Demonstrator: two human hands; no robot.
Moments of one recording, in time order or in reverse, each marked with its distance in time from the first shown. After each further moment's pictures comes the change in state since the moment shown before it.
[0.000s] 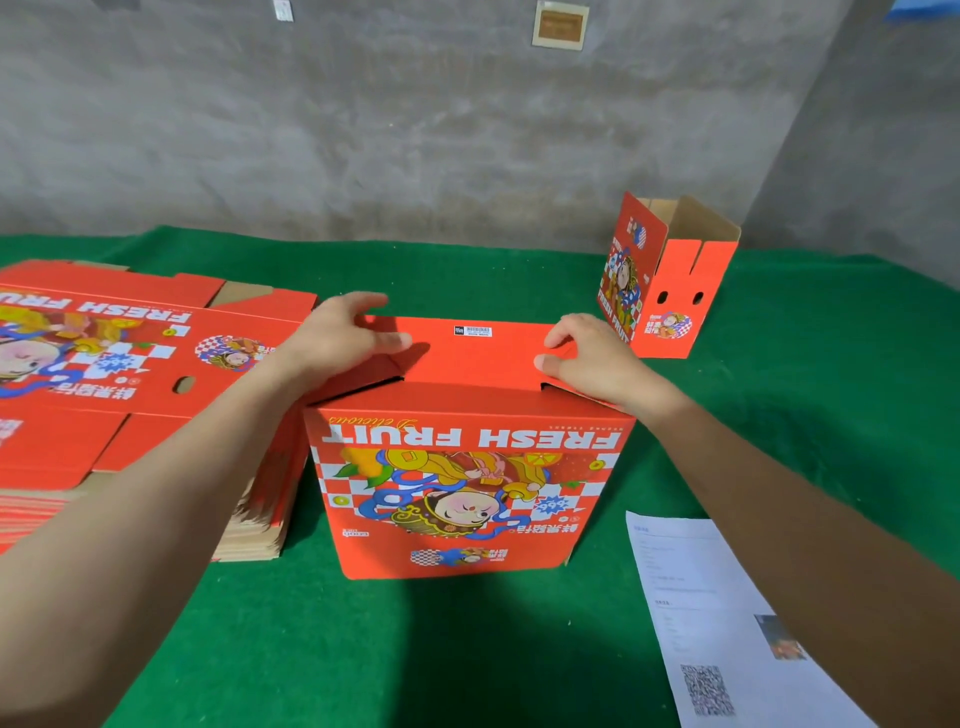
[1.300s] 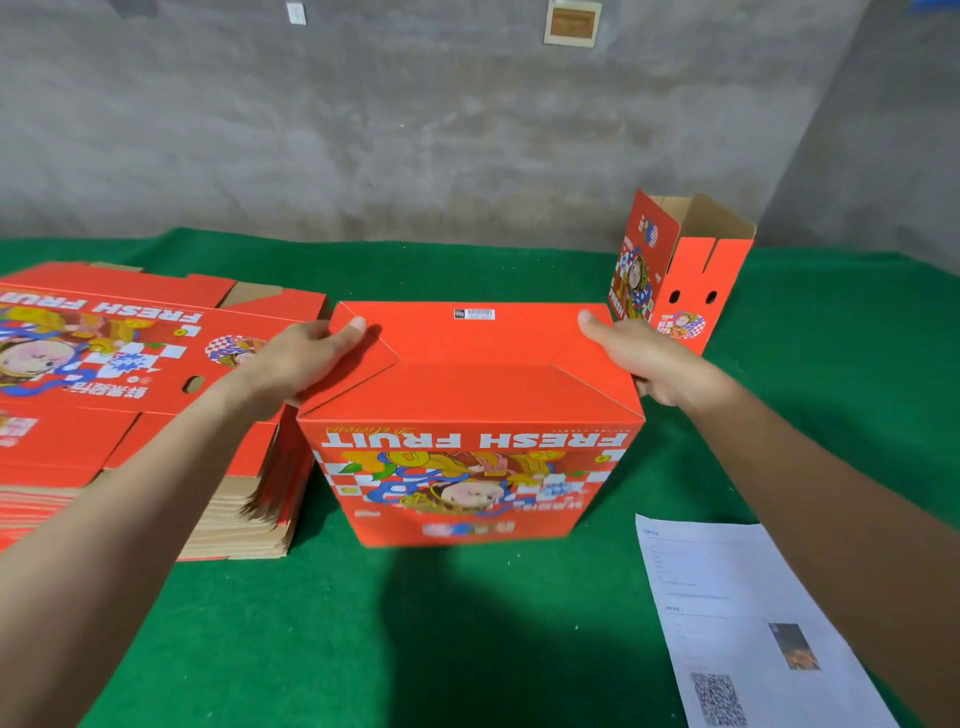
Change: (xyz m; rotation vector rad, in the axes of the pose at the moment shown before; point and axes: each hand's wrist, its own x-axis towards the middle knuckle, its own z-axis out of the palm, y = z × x) left_hand -0.023 -0.017 -0.017 -0.052 0.031 -0.184; right_hand 0.003 0.009 -0.024 0.528 -0.162 0.456
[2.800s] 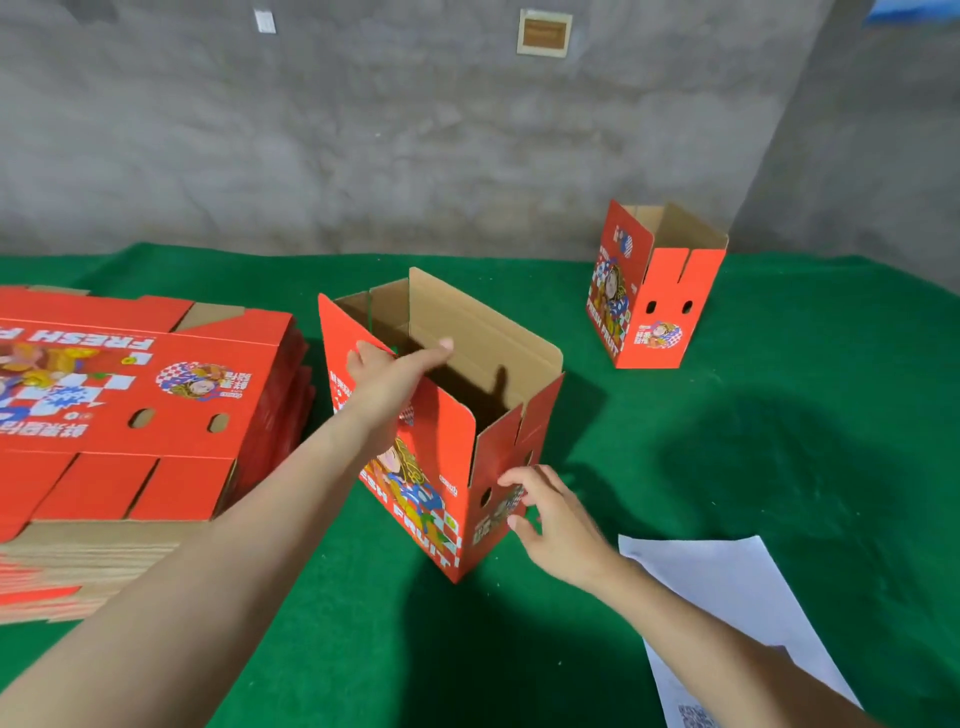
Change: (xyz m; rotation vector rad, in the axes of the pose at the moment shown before) left_hand 0.037 0.031 0.109 -0.627 -0.007 -0.034; right_hand -0.026 0.132 0.090 -0.364 -0.065 -0.461
